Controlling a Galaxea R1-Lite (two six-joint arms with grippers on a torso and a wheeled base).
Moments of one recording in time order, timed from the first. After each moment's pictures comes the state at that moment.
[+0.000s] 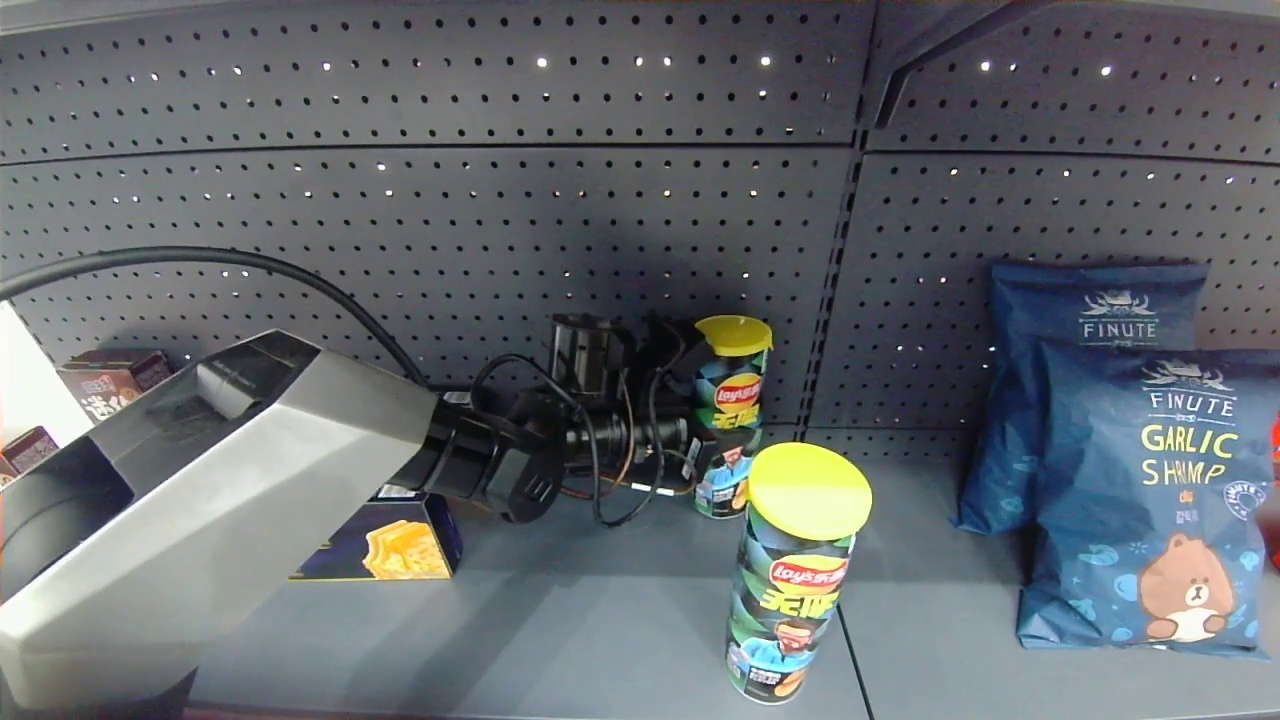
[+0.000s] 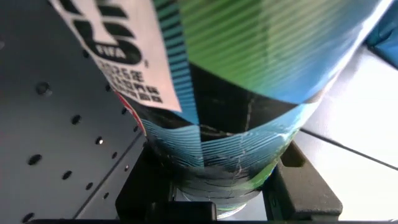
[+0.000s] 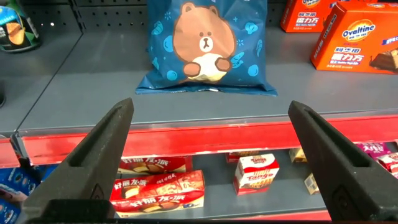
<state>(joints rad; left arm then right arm) -0.53 2.30 -1.43 -0.58 -0.51 0.18 0.00 0.01 -0.07 0.10 -0.12 -0.01</state>
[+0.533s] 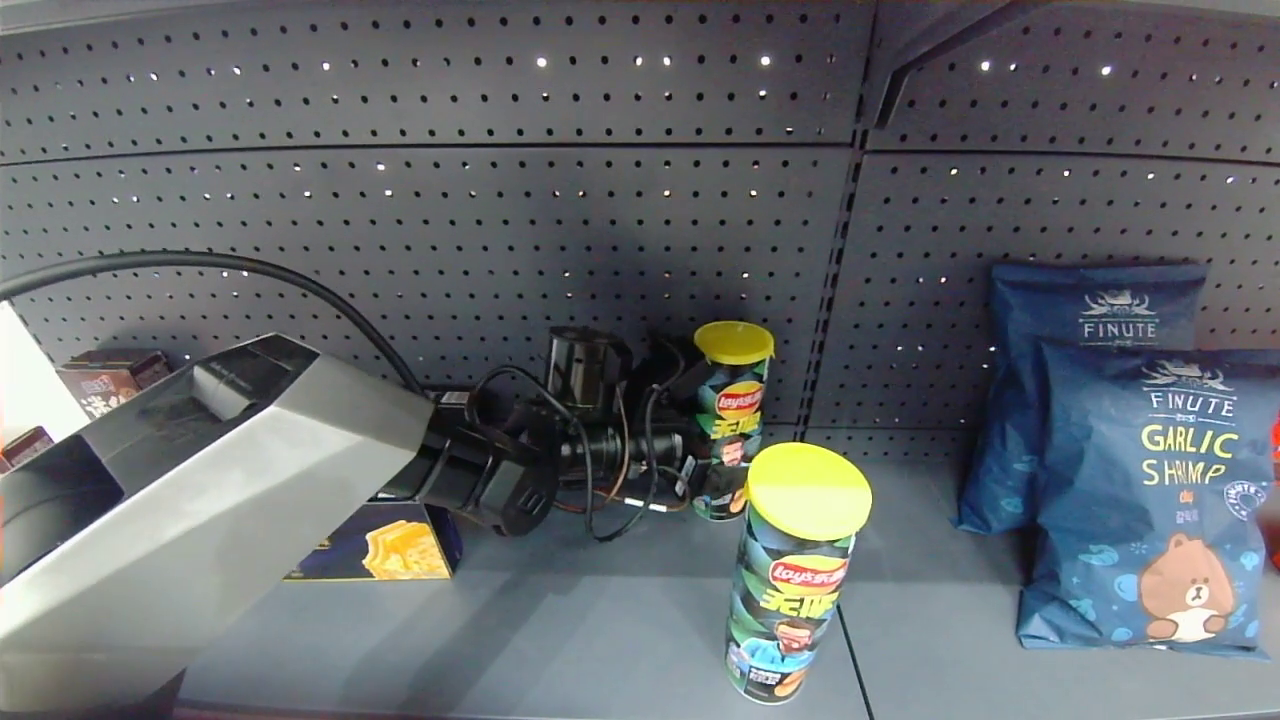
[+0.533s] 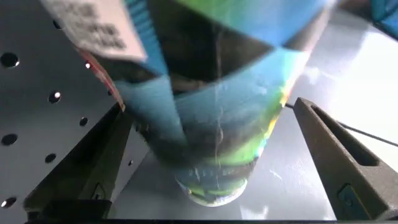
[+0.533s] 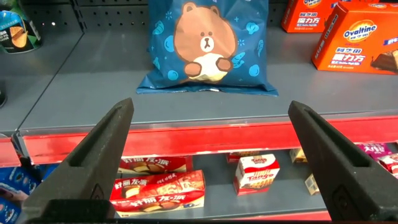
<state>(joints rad) -0.53 2.28 -1.36 -0.60 -0.51 0.24 0.00 0.01 -0.07 0.10 -0.12 -0.01</state>
